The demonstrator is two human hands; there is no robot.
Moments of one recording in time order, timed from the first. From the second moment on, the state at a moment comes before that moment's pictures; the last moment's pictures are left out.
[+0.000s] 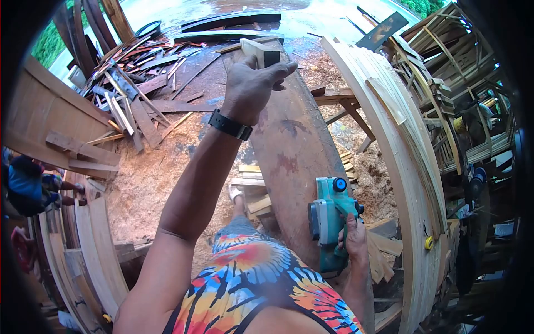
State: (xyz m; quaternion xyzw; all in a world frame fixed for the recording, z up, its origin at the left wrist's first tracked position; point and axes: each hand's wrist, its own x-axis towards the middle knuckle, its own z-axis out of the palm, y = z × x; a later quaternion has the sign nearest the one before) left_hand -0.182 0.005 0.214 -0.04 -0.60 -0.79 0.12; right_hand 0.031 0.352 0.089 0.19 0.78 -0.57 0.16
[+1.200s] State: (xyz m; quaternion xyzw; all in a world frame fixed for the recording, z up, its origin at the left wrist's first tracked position) left_hand -0.077 0.043 -0.070 -0.01 -0.86 -0.51 0.04; right_hand -0.009 0.278 0.136 0.15 0.68 -0.70 0.15
